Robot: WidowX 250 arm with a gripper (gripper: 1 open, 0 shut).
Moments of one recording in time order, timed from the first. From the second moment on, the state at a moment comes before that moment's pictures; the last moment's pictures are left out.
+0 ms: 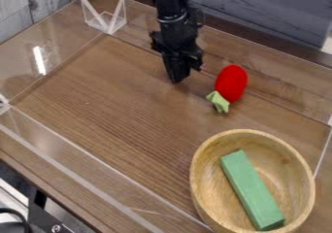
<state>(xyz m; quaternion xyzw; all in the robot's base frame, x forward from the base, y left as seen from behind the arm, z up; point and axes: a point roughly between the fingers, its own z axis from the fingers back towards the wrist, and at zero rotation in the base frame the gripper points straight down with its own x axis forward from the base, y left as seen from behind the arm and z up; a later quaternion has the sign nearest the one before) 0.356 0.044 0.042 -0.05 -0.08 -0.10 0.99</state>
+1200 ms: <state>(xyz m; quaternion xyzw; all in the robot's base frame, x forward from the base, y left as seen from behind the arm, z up) 0.360 0.030 0.068 -0.05 -0.11 -0.10 0.99</state>
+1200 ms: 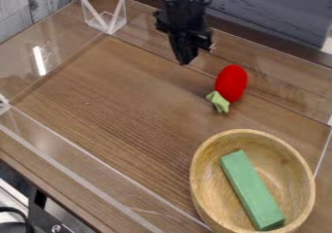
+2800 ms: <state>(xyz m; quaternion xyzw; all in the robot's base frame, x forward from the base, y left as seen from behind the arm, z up) 0.361 0.000 0.077 -0.04 -0.09 -0.15 0.98</state>
